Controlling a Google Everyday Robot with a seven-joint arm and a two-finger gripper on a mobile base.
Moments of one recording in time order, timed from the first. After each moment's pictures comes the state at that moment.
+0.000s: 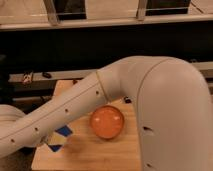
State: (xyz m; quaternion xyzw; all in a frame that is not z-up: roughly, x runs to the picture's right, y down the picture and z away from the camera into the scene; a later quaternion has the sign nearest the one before) arm -0.231 0.215 0.577 -0.19 -0.08 -0.57 0.80
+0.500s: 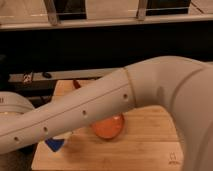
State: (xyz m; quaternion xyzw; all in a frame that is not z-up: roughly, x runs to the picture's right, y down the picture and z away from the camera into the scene) arm -0.188 0.158 0.530 -0.16 -0.08 -0.54 0.82
